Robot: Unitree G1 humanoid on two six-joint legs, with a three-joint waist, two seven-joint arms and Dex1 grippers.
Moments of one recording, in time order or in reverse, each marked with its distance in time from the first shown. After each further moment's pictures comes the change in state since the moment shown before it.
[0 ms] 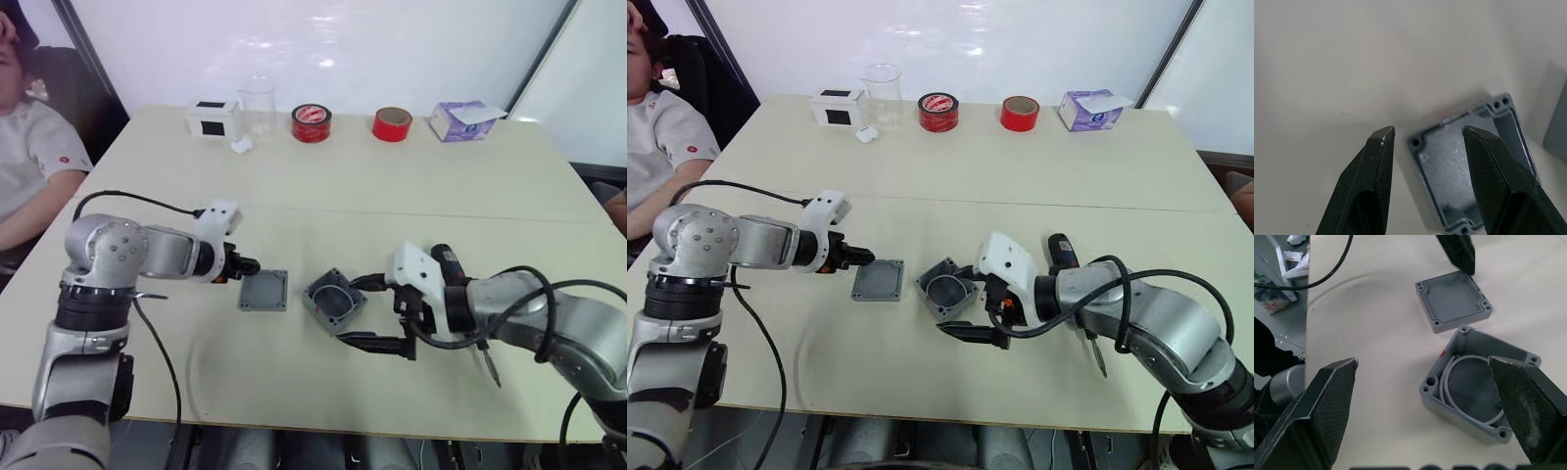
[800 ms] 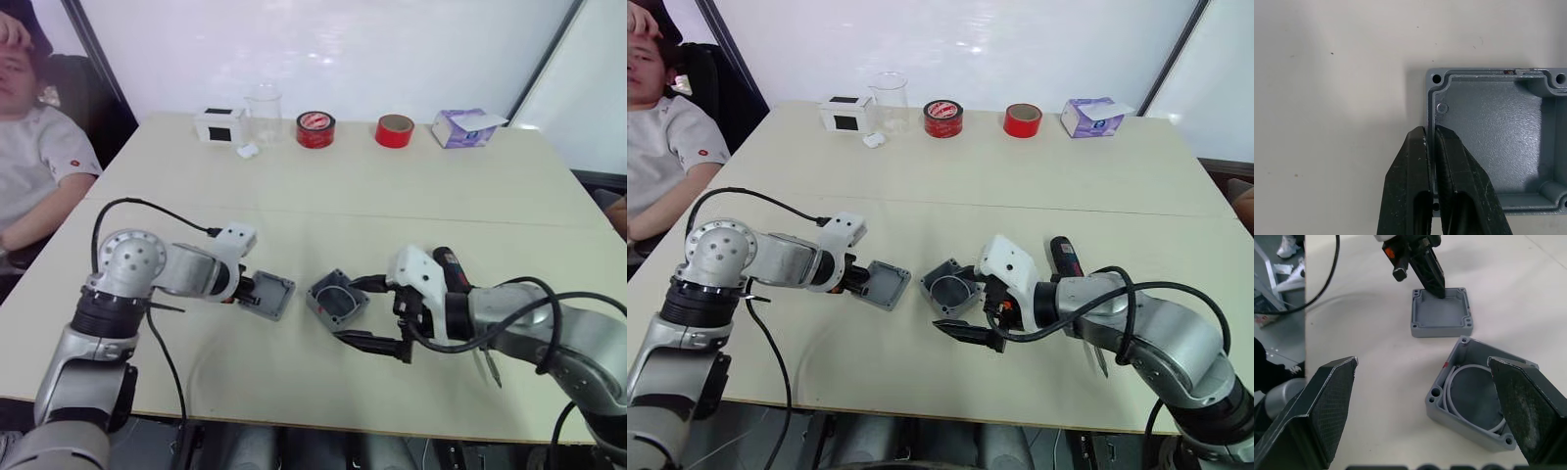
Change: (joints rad) left arm 0.045 -0.043 -0.070 -0.001 -0.204 -0.001 0.388; right arm 0.061 0.050 -0.104 -0.043 0.059 0.066 -0.071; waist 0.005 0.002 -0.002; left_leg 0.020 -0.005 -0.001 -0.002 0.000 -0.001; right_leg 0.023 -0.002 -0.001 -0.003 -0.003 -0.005
